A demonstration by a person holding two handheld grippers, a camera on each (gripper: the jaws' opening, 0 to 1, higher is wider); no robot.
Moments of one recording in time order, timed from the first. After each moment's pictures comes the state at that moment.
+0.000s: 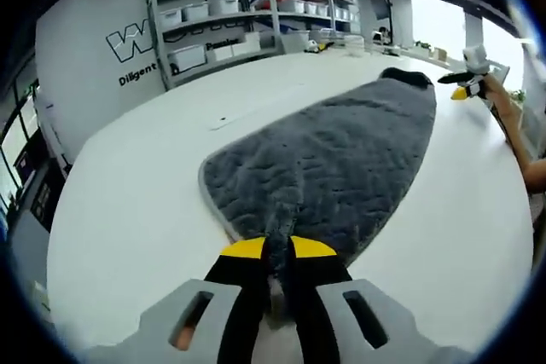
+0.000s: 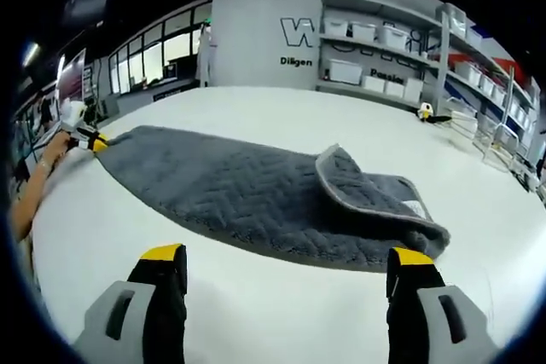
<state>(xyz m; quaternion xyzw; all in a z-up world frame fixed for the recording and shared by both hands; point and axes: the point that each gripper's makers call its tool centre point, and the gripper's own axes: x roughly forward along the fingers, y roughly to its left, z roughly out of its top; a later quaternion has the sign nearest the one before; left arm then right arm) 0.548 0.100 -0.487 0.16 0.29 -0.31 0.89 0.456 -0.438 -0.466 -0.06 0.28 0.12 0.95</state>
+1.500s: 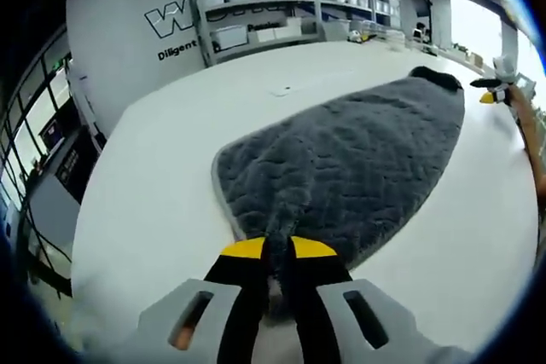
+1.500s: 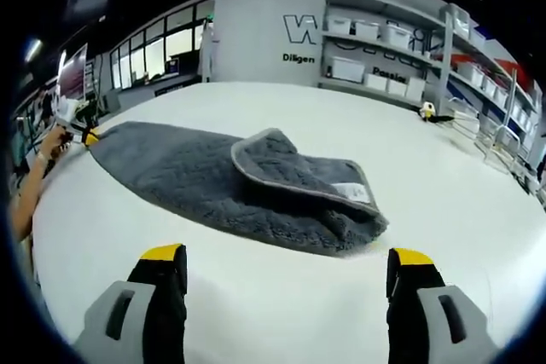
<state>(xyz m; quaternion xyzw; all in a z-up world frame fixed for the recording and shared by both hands) 0.537 0.185 -0.488 0.15 0.33 -0.22 0.91 0.454 -0.433 -0.470 -0.07 0.30 0.13 0.94</state>
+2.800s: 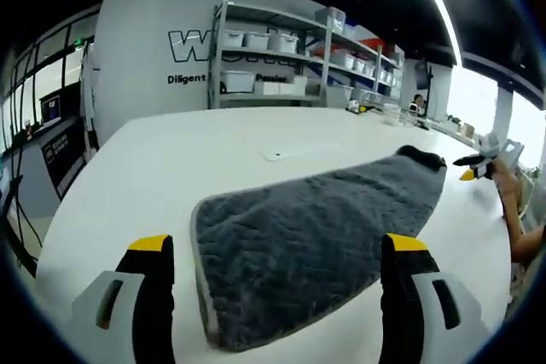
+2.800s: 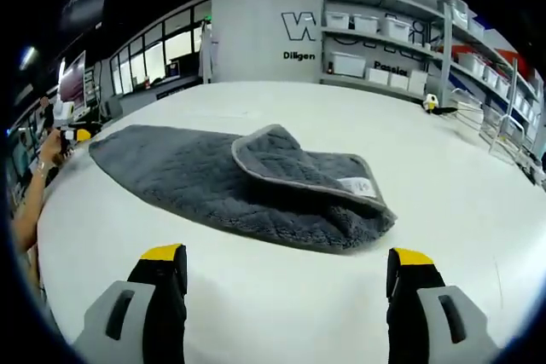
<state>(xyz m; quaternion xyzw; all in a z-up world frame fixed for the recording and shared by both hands) 0.541 0.153 -0.438 0.01 0.22 -0.24 0.94 0.455 -0.429 -0.473 -0.04 0.29 0.13 0.95</state>
